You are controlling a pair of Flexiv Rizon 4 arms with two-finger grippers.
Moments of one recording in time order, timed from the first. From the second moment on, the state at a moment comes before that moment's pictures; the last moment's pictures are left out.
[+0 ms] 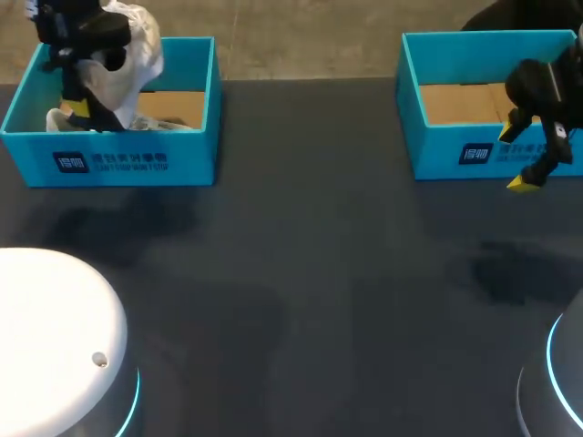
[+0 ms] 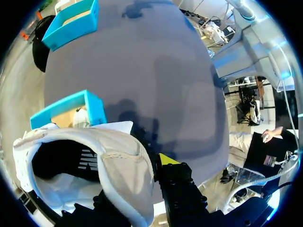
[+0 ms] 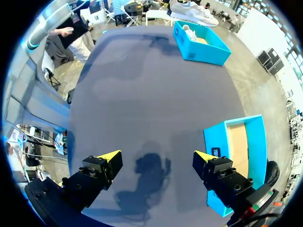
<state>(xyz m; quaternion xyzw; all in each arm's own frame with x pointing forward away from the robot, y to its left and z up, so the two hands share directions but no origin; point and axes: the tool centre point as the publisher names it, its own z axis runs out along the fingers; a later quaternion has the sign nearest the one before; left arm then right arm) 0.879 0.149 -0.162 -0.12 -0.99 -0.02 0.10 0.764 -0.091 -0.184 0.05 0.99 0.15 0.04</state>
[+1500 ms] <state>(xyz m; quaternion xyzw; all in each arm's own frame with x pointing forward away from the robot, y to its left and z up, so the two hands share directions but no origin) 1.073 0.268 -0.189 0.08 -1.00 -0.01 0.05 0.764 -0.091 -0.184 0.05 0.99 0.15 0.04</state>
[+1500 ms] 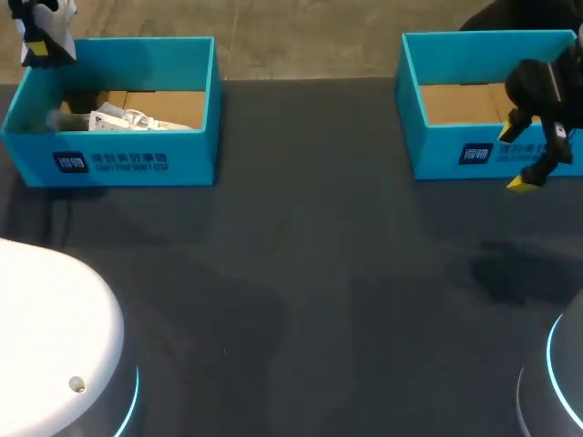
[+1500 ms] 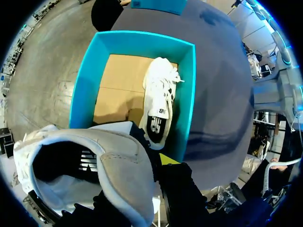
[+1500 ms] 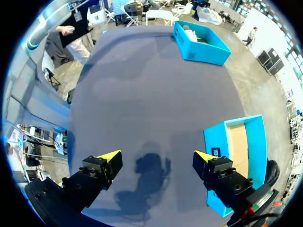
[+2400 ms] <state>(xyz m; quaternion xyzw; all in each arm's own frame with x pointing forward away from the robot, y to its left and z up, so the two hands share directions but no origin) 1.091 0.287 -0.167 -0.07 -1.00 0.00 0.03 0.764 -0.091 -0.184 0.05 0.99 0.15 0.04</state>
